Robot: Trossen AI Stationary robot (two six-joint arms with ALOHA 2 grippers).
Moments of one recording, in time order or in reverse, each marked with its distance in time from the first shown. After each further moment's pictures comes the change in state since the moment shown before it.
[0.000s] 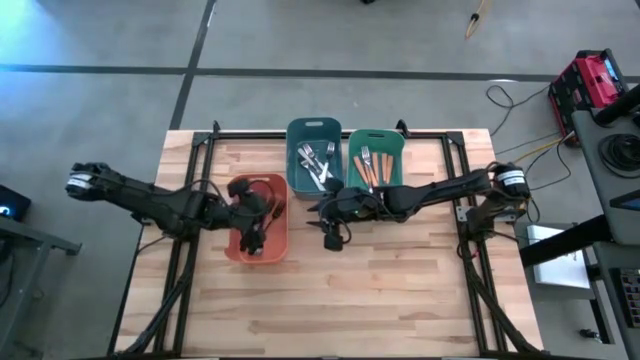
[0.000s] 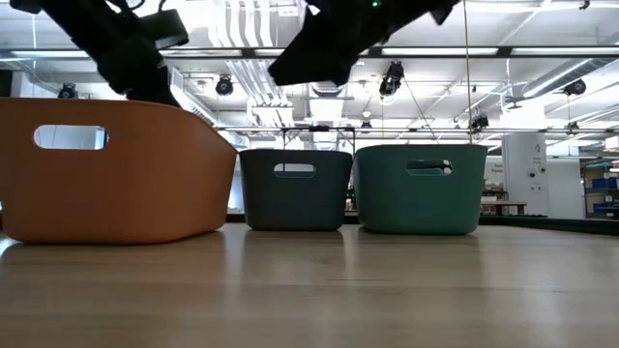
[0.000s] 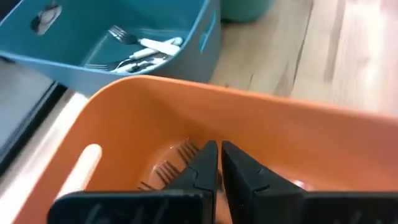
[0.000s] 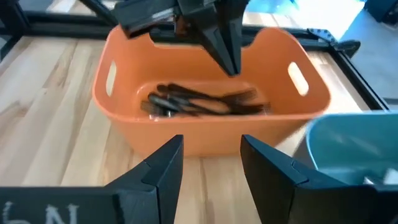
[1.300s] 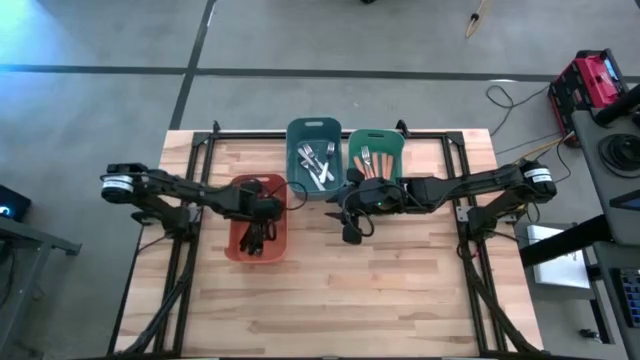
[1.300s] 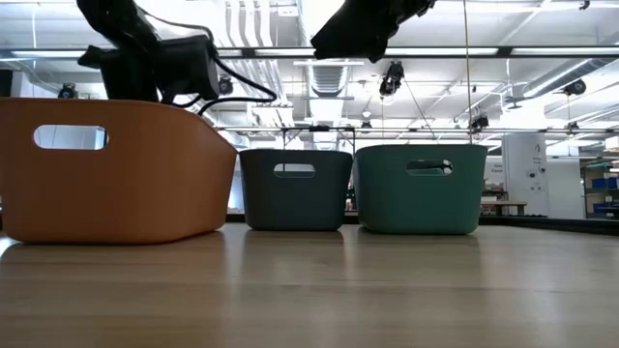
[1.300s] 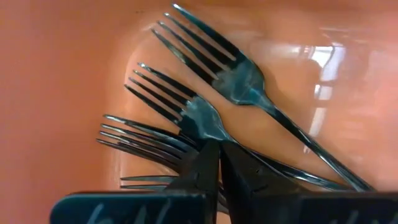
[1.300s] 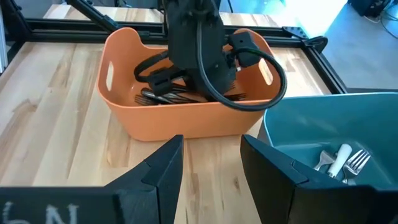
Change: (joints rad) left arm 0.238 0.422 0.039 -0.124 0.231 0.216; right arm 0.000 -0.210 -0.051 -0.187 0.034 0.027
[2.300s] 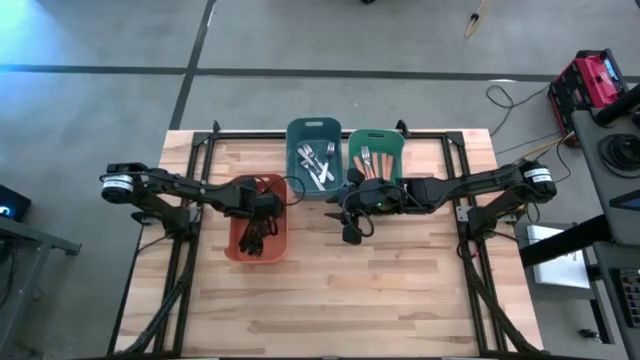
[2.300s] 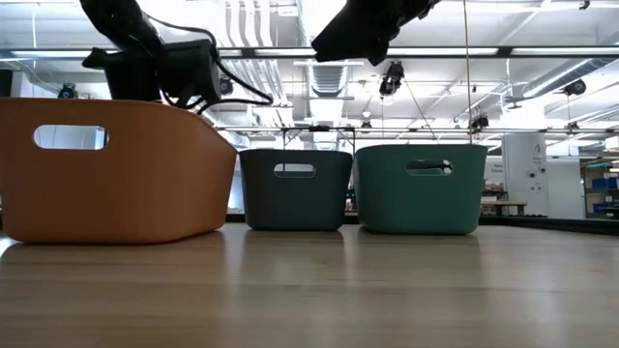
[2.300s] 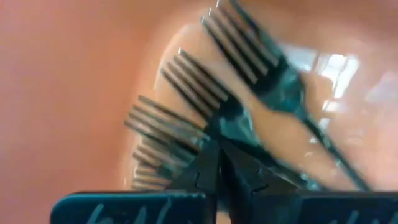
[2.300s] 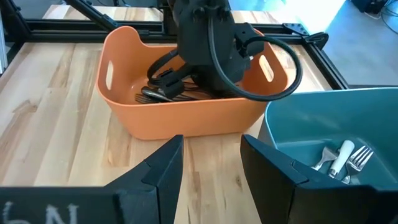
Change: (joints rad) left arm 0.032 0.002 0.005 -0.020 -0.034 -0.146; right arm 0.000 0.000 -0.011 0.010 0.001 0.016
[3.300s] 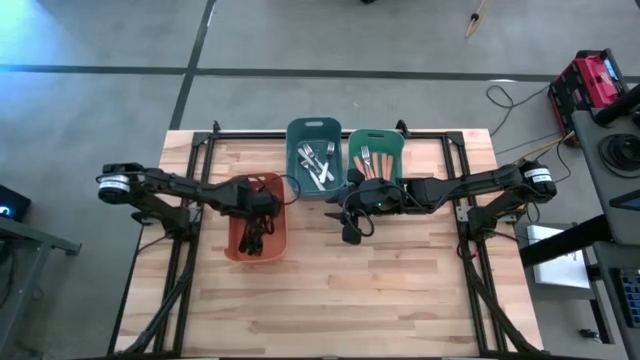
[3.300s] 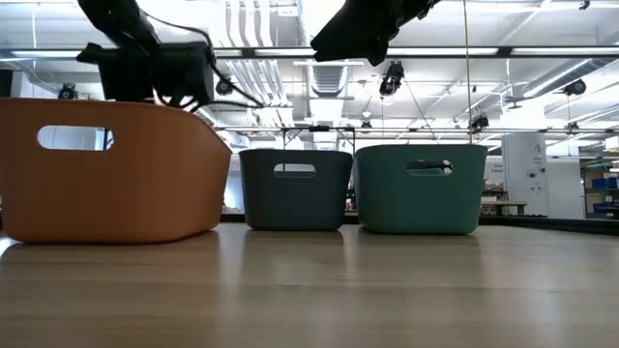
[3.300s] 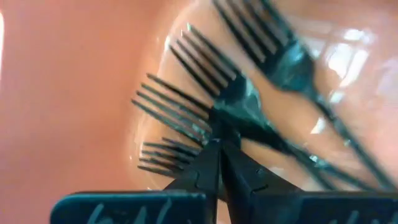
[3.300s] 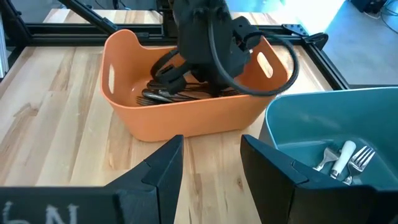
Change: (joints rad) left arm 0.008 -0.023 -0.007 -0.083 0.000 -0.071; right arm 0.000 0.000 -0.005 0.012 0.001 0.009
